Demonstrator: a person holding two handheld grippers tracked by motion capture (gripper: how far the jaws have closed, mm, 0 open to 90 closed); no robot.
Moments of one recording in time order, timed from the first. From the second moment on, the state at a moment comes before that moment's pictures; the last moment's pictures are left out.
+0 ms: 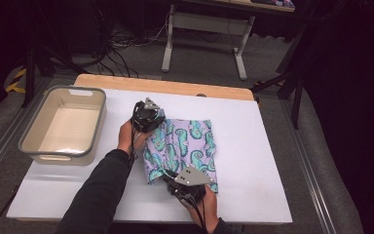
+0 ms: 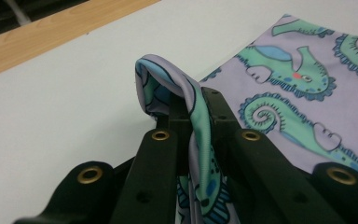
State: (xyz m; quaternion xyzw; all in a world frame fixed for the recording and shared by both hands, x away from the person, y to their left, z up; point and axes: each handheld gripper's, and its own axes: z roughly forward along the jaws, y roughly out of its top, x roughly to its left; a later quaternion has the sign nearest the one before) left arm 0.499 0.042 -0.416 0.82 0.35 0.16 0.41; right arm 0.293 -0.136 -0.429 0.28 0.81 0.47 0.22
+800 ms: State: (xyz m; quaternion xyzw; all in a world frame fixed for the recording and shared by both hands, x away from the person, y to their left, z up) left arm 0.506 -0.053 -0.432 0.85 0.30 0.15 0.40; right arm 0.288 -0.207 -0.442 0.37 0.77 0.49 0.18
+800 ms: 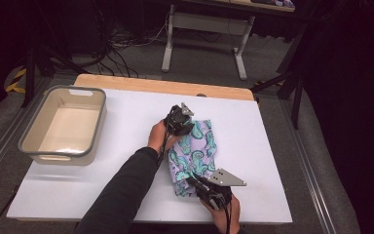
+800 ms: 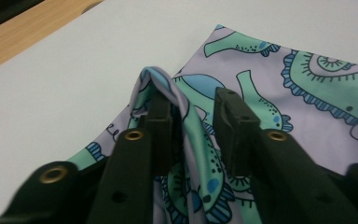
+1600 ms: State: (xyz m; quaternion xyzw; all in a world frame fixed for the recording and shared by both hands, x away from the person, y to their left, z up) left arm 0.413 0.017 -0.408 0.83 0.22 0.17 0.47; right arm 0.276 -0.242 -0.453 0.37 0.79 0.45 0.19
